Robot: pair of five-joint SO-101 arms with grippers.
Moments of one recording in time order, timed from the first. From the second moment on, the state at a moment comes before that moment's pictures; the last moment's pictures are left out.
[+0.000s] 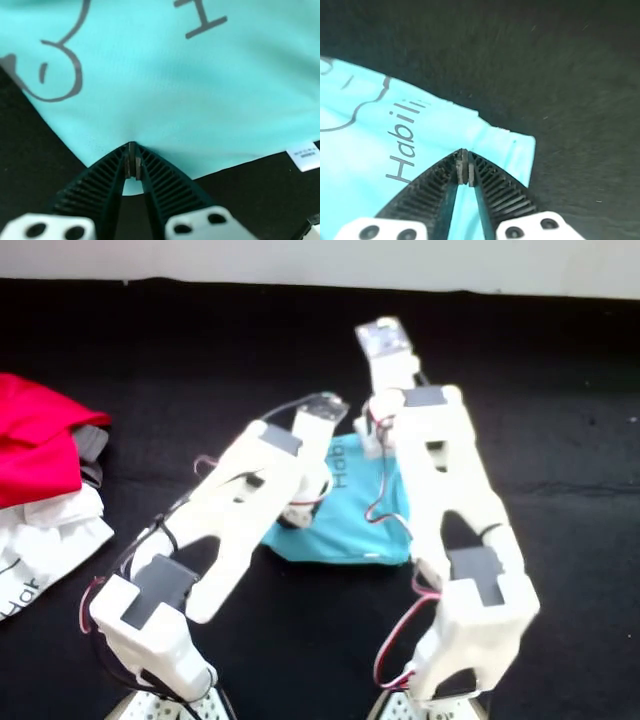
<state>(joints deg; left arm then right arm) 20.6 9.5 18.2 62.0 3.9 -14.6 16.4 0.3 59.5 11.2</state>
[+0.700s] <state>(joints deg) 19.8 7.2 17.3 65.5 3.6 -7.3 19.1 -2.0 62.2 10.9</state>
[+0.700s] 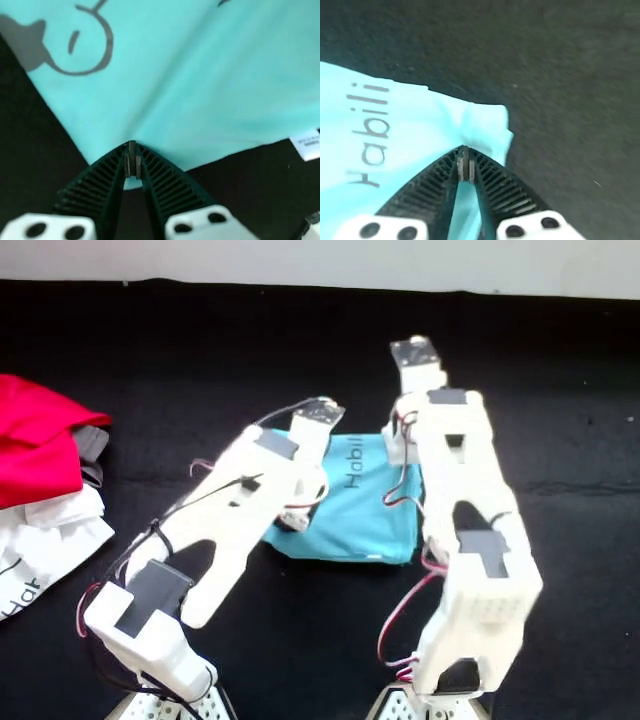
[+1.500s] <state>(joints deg) -13.7 7.3 13.8 68.9 3.6 -13.7 17.1 9.1 64.0 -5.8</state>
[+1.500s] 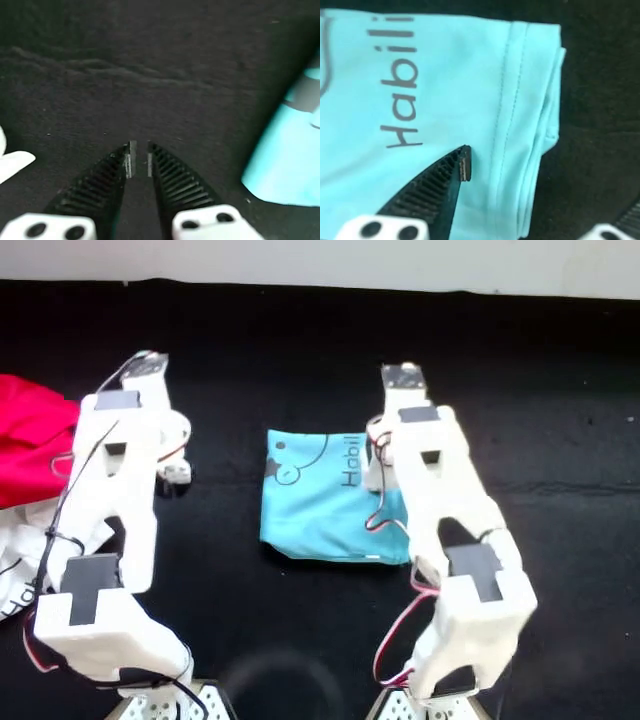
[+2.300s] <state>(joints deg) -14.8 5.8 34.0 47.3 3.7 6.8 33.6 -20.4 61.1 9.8</state>
